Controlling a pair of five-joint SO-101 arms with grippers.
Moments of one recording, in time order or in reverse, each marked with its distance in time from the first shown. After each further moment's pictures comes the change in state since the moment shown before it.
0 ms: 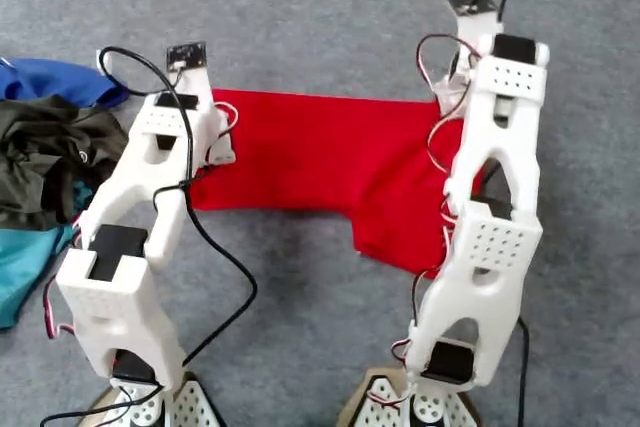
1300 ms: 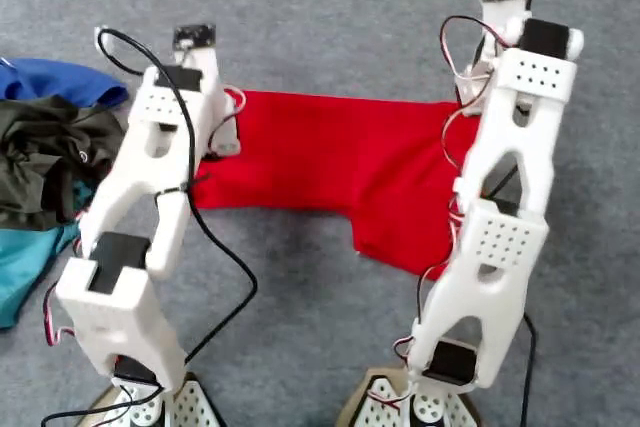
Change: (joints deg) left arm 2.8 -4.5 -9.2 19.6 -2.4; right arm 3.3 0.2 -19.8 22.5 7.1
